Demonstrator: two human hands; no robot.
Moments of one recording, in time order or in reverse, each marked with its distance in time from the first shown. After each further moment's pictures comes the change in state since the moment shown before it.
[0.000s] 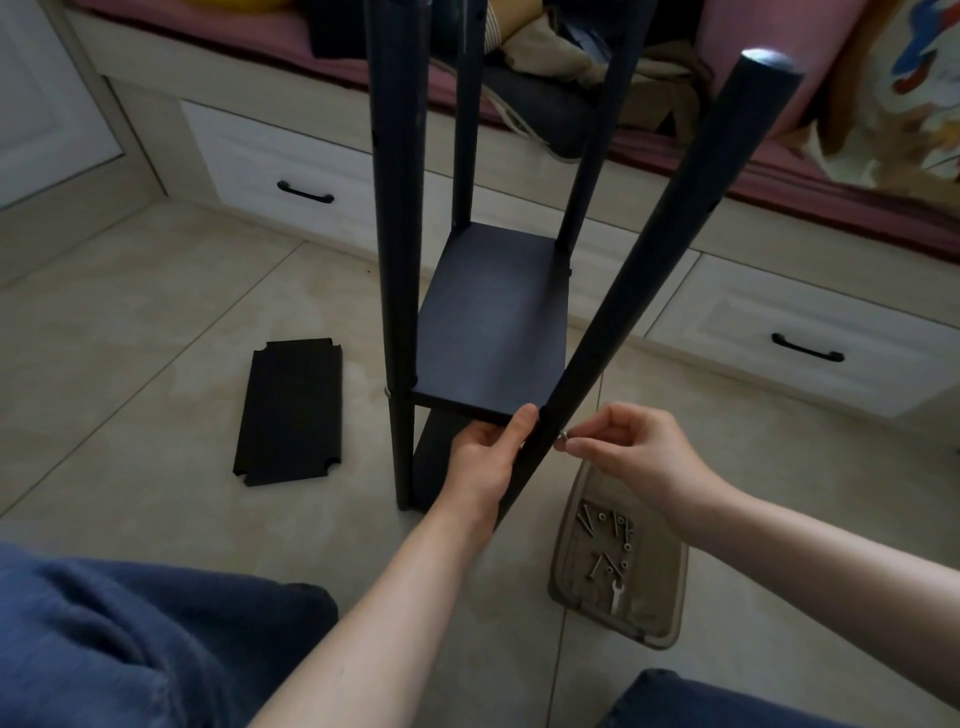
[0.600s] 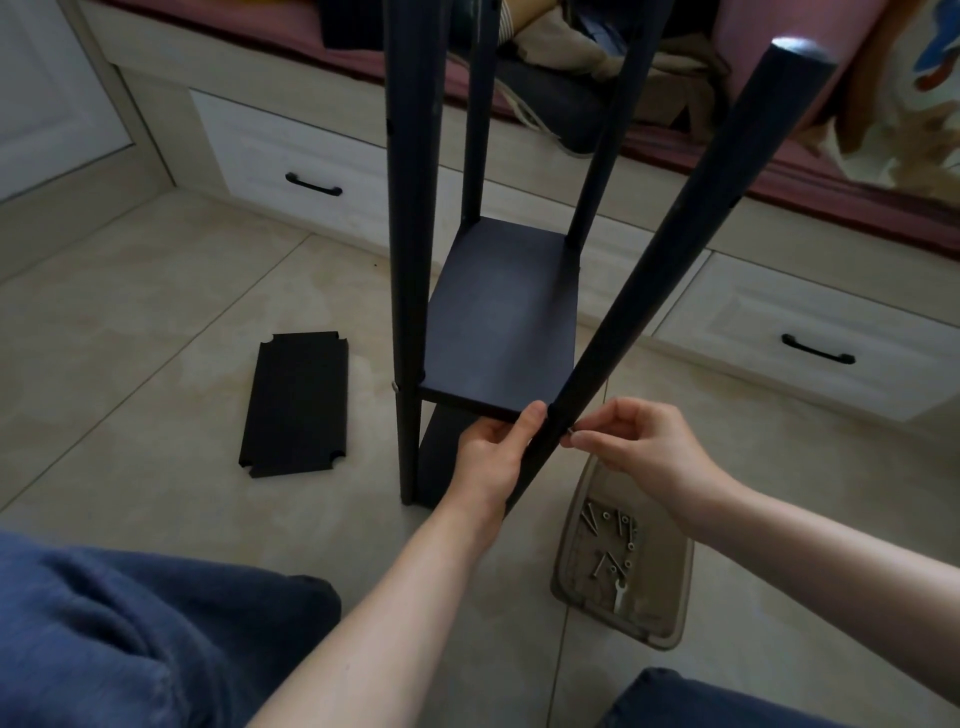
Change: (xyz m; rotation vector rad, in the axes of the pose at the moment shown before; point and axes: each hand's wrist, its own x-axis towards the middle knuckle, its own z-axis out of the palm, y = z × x) left_hand 0.001 -0.004 0.002 -0.013 0.013 0.022; right_hand 0.004 -0.002 0.001 -0.037 0.003 -0.007
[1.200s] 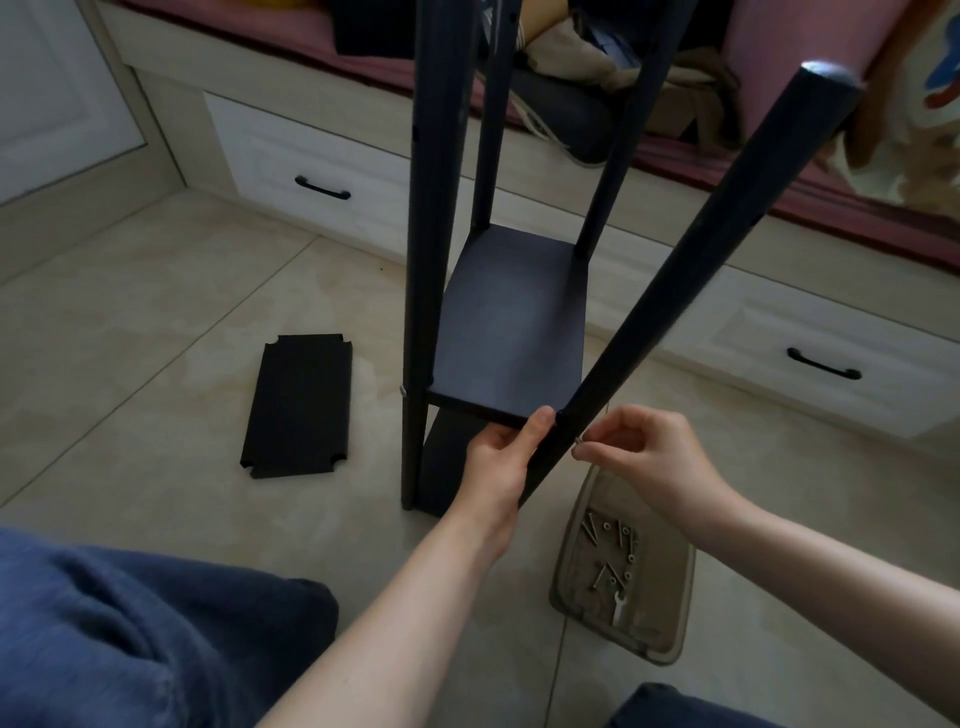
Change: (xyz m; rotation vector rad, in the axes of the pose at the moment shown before) left_hand 0.001 0.000 0.005 -0.121 -0.018 -0.014; right_hand 0.007 0.007 -0.003 -0.138 0.038 -0.100
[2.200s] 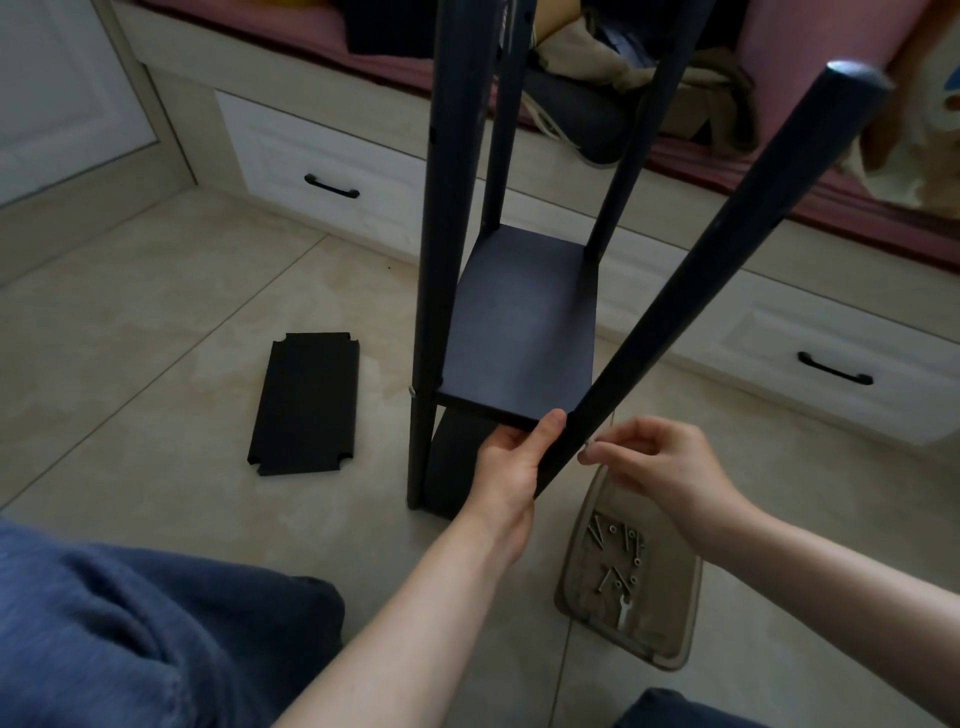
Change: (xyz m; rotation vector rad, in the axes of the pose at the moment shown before) left_hand 0.005 -0.005 0.002 -0.078 -0.003 -0.011; right_hand 0.000 0.003 0.001 0.143 -0.006 0.119
